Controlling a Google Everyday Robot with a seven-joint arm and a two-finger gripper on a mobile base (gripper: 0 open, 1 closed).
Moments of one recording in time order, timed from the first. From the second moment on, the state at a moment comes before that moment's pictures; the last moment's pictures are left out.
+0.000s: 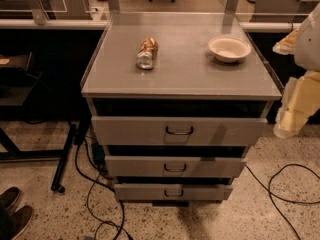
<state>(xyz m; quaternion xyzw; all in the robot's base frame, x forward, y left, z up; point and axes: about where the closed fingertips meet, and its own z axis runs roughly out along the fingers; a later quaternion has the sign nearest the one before) 0.438 -0.217 0.976 -0.60 0.78 -0.03 0.16</state>
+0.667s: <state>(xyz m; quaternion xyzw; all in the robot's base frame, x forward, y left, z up) 0.426 -0.210 0.969 -0.61 0.77 -0.05 0.17</state>
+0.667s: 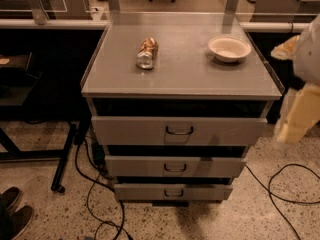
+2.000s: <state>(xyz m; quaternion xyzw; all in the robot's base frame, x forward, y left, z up) 0.383 -0.187 0.798 -0.65 0.75 0.04 0.11</state>
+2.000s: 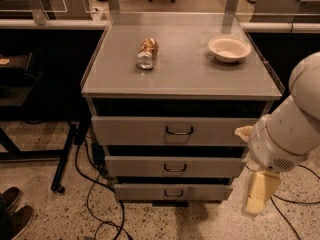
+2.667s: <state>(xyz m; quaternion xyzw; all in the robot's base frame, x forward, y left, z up) 0.377 -0.165 0.679 -0.63 0.76 0.11 0.12</state>
